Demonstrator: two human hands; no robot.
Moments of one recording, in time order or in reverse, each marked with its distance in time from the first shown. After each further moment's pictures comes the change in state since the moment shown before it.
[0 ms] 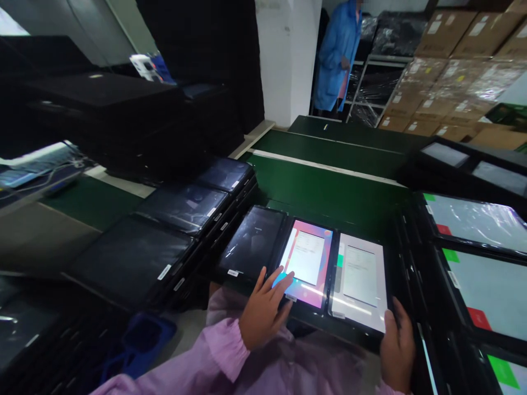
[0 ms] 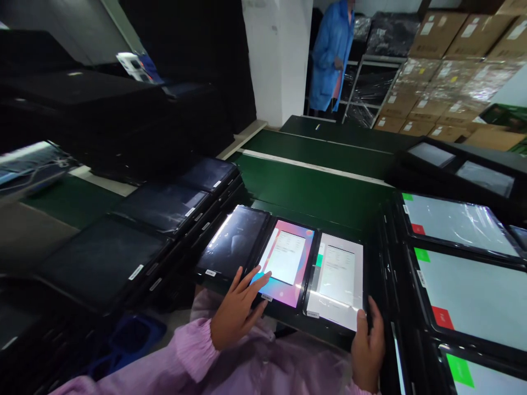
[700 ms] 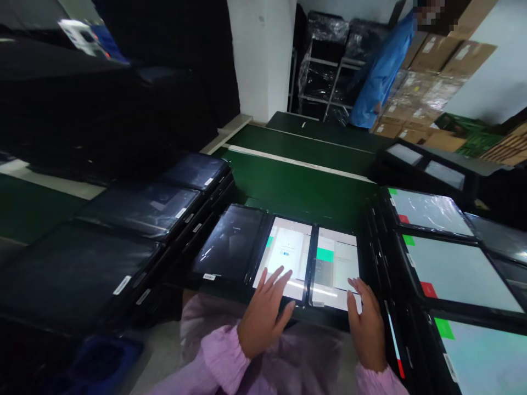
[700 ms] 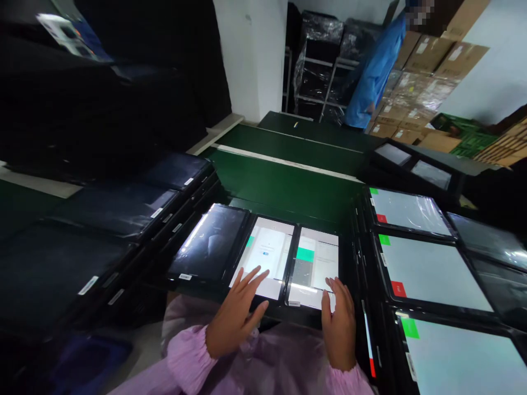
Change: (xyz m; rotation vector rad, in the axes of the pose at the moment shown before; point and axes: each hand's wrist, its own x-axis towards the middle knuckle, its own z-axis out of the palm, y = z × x) left_hand 0.021 0.039 0.003 -0.230 -0.006 0.032; right_hand -0.002 -0.026 -0.006 -0.303 -0.142 -0.561
